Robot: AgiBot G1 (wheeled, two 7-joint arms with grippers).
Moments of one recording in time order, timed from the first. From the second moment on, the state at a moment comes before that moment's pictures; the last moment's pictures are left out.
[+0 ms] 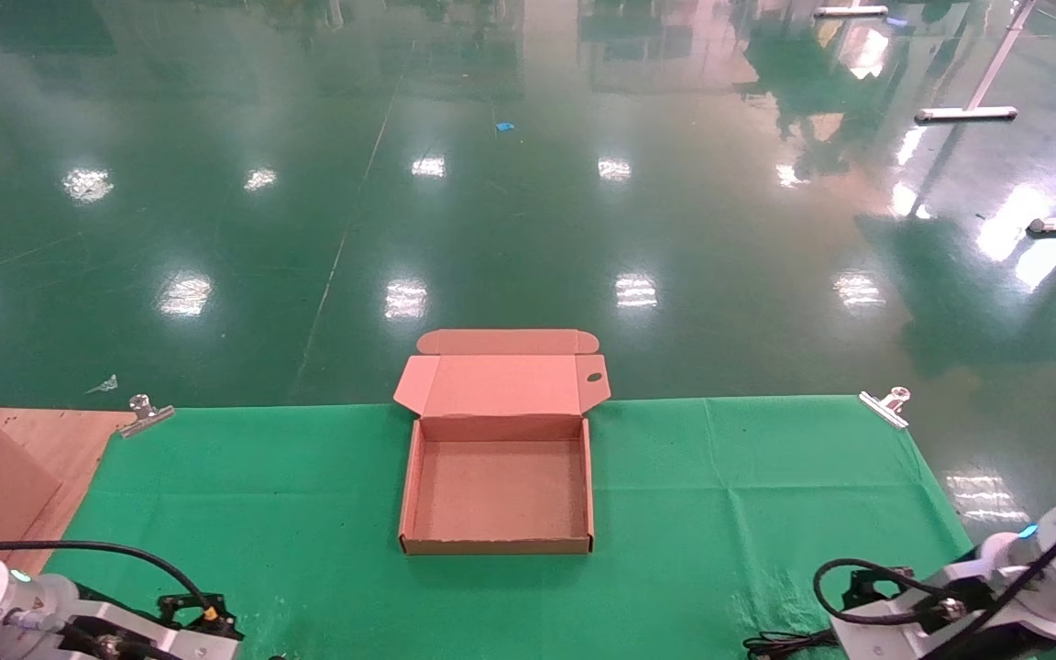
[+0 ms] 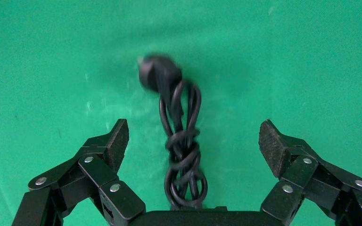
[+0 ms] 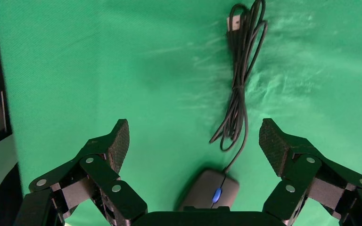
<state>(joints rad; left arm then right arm) -1.40 0.84 0.77 -0.93 1.93 1.43 0.12 1.58 -0.96 -0.94 0.64 -1.91 -1.38 -0.26</state>
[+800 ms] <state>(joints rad) -1.37 0.86 0.76 -0.73 1.95 1.30 0.23 1.61 -1.13 -0.93 0.27 -1.90 -1.24 -0.49</state>
